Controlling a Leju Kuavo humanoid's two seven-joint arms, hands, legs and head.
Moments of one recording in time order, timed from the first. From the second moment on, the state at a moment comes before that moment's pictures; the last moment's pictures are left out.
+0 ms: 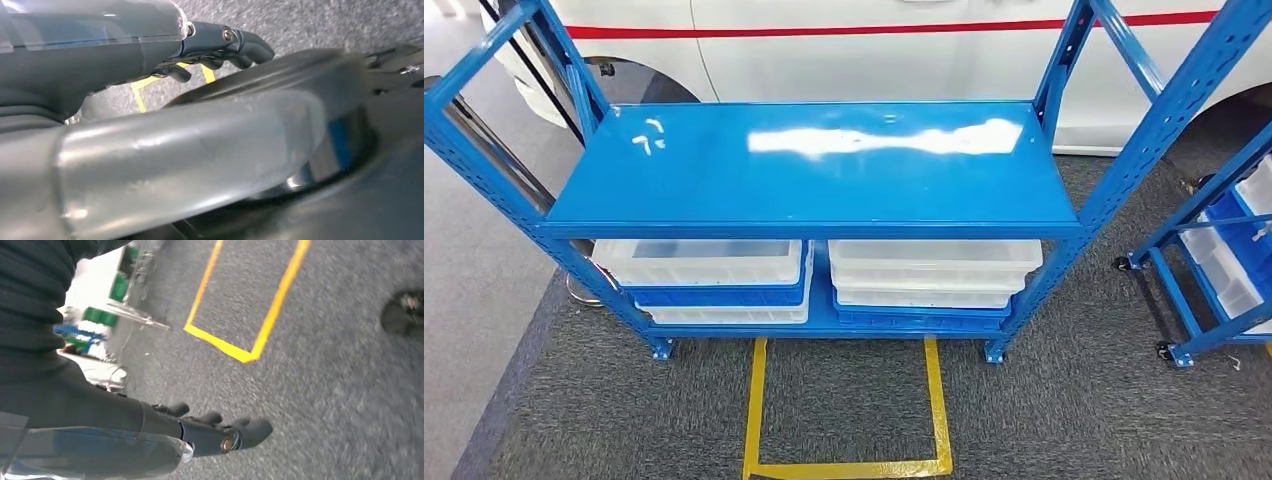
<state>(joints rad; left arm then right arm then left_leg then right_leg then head) 0.15 -0.30 0.42 -0.58 -0.68 -0.22 0.21 -0.02 0.11 -0.32 -0.18 0.68 -0.06 0.29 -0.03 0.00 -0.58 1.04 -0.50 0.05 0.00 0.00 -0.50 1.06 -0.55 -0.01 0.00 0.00</state>
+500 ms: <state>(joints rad) 0.15 -0.30 0.41 -0.56 -0.68 -0.20 0.21 -0.02 0.11 -0.33 -0.18 0.68 -0.06 0.28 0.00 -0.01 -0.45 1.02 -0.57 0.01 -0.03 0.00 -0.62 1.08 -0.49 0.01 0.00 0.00</state>
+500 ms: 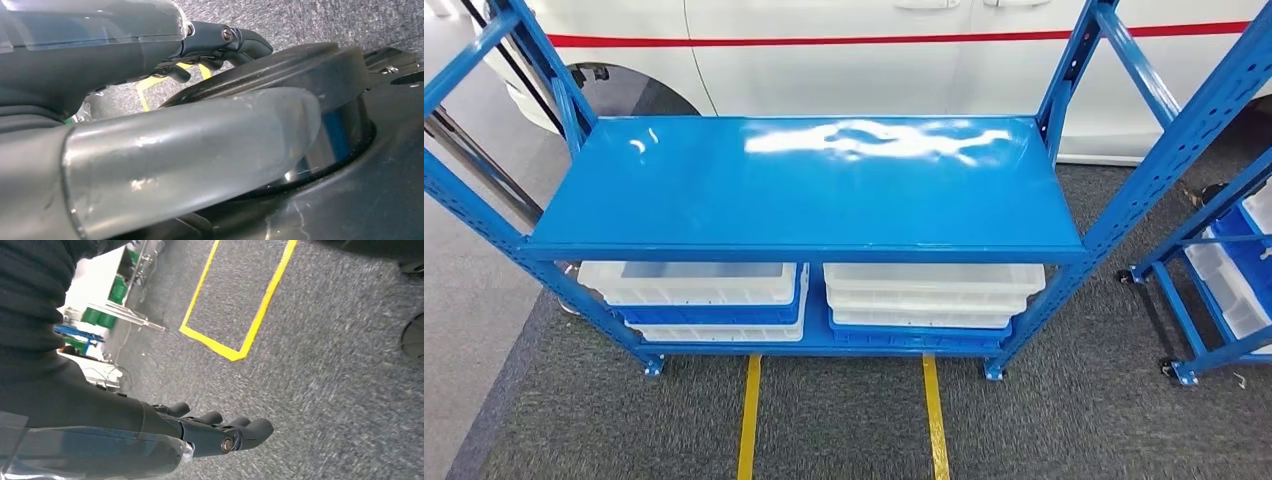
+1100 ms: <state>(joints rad) 0.12 -0.28 0.40 -0.50 -0.66 -0.19 0.17 -0.02 0.11 -0.34 -0.18 0.68 -0.05 0.27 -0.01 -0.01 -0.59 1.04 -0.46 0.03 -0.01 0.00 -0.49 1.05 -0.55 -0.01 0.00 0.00</state>
